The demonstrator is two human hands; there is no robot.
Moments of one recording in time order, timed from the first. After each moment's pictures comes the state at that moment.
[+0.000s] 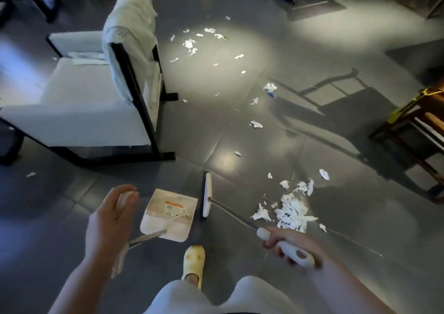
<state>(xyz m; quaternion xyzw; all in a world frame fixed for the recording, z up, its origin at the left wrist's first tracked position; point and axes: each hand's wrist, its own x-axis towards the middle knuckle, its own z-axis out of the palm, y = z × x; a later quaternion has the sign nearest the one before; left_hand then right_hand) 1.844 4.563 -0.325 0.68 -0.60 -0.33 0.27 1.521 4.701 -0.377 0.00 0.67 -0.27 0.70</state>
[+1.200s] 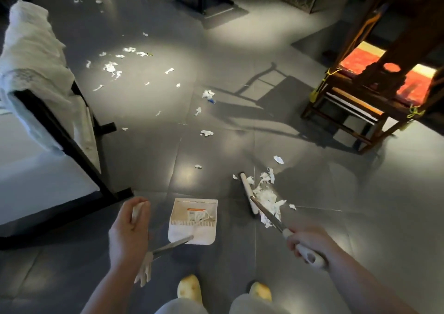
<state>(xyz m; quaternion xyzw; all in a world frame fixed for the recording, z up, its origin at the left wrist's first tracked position) 1.769 4.486 -0.358 0.54 -0.64 -0.47 0.28 1.506 4.735 -0.367 0.05 0.83 -0.27 0.49</state>
